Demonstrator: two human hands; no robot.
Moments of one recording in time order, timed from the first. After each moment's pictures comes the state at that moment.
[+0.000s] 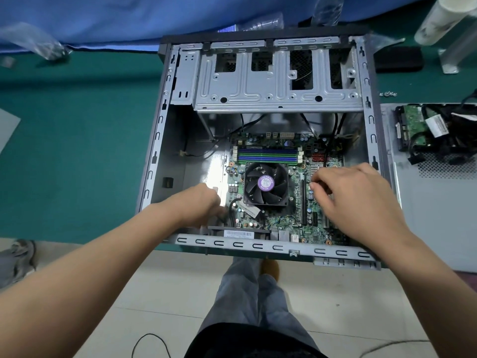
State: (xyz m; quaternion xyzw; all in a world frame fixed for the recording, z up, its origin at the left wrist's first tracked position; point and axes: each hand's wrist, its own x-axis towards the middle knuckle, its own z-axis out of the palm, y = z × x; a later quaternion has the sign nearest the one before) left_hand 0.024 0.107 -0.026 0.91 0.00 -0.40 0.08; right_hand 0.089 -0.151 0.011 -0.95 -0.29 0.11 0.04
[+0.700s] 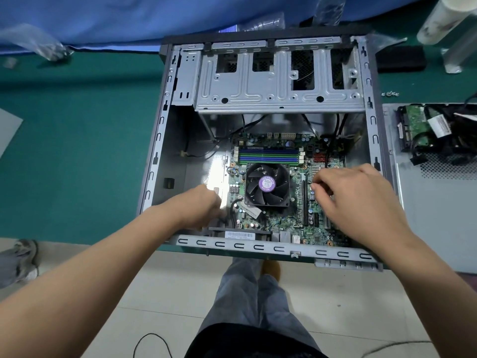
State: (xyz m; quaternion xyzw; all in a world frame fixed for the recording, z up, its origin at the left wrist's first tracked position) left_hand 0.022 0.110 -0.029 0.90 0.04 -0.40 0.14; right_hand 0.090 -0.150 0.010 -0.95 -0.29 0.12 0.03
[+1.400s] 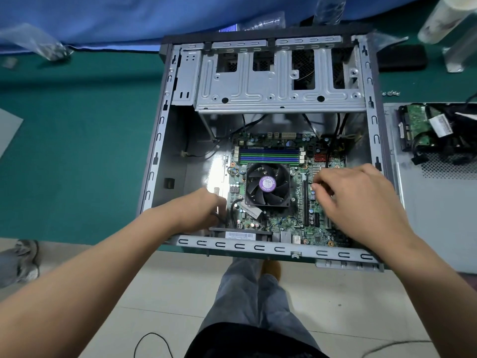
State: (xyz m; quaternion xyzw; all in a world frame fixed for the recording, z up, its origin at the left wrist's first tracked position) left_hand 0.017 0.113 -0.029 0.90 0.00 -0.41 0.16; right_hand 0.088 -0.149 0.011 -0.95 -0.28 0.11 0.04
